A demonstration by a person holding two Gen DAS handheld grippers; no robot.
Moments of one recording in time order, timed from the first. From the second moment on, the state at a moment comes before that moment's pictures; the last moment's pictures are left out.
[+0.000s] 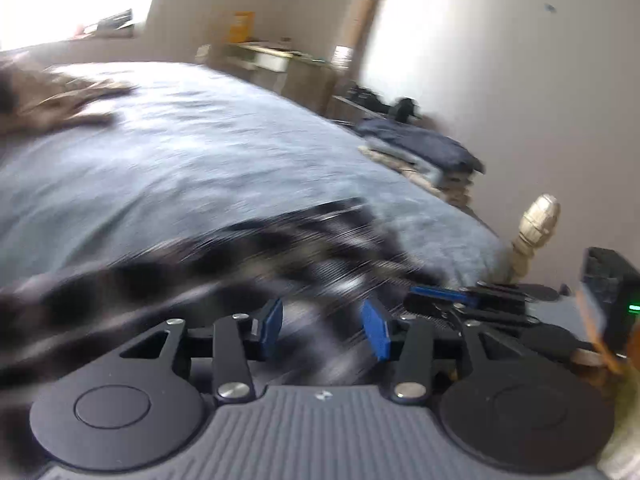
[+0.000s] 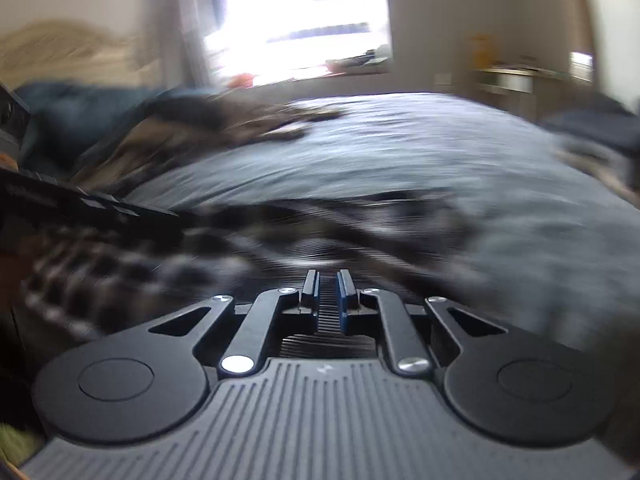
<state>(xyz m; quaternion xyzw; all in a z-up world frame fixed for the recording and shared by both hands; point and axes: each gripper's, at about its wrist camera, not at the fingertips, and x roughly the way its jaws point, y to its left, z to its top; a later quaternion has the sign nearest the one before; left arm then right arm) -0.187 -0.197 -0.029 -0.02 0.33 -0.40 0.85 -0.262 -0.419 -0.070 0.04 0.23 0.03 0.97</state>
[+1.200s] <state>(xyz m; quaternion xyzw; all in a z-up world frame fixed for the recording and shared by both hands) -0.188 0.142 -0.084 -0.24 0.25 -0.16 0.92 0.050 -0.079 -0.049 0.12 0.50 0.34 0.79</state>
